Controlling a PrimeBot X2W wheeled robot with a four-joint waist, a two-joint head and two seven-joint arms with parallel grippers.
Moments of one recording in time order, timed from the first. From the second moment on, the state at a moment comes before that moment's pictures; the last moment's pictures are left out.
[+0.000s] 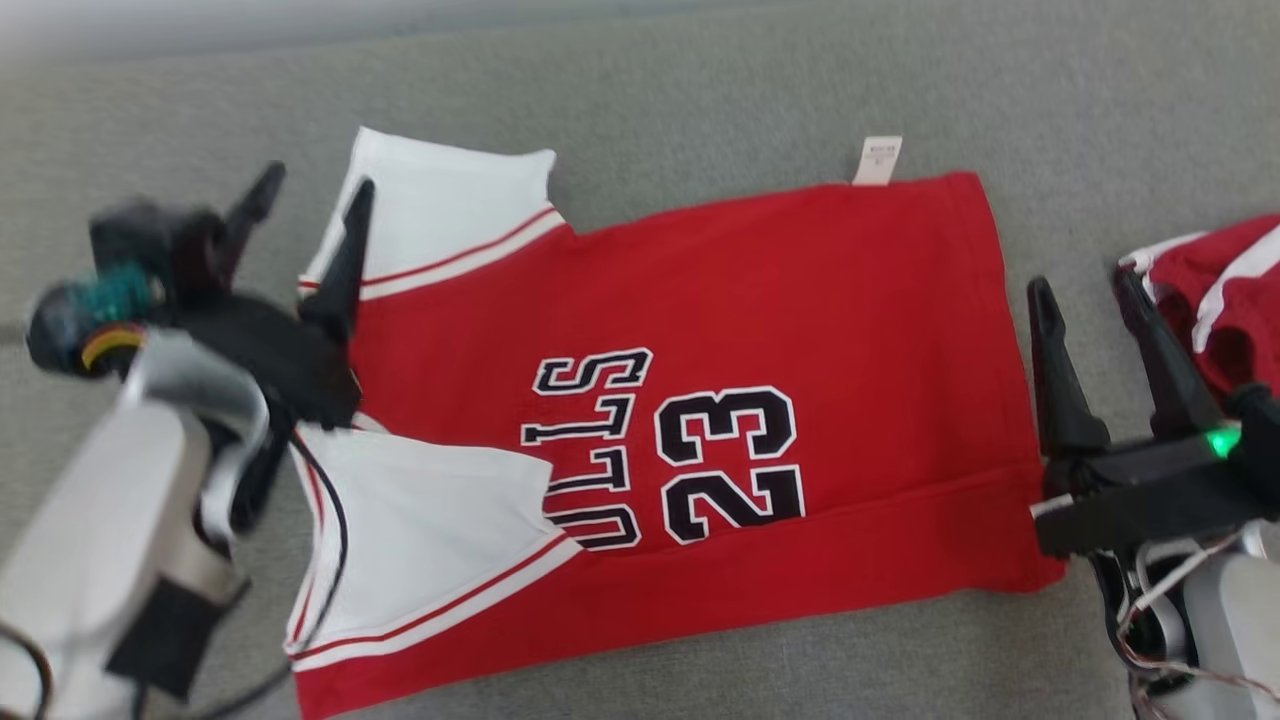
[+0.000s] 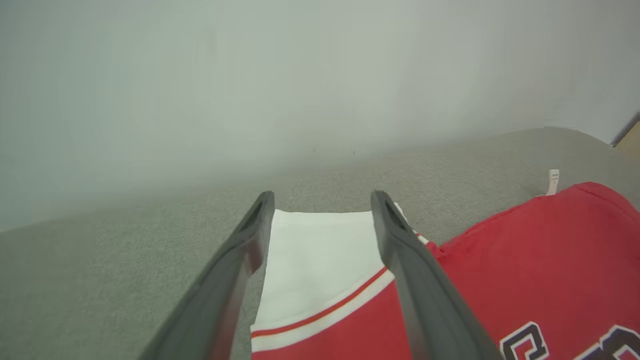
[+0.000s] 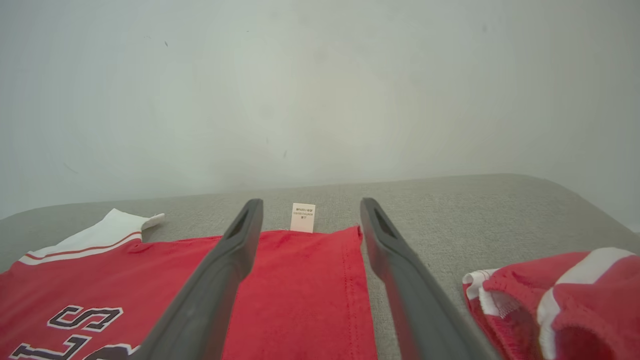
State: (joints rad) left arm -0.73 0.36 -0.38 0.12 -0.47 0.11 0.07; right arm -0.28 -0.30 0.19 -0.09 0.34 0.13 -0.12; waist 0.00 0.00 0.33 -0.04
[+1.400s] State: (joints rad) left arm -1.21 0.41 -0.41 0.72 -0.56 -0.03 0.39; right arm -0.47 -0.31 0.30 0.09 0.47 0.13 -0.24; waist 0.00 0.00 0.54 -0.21
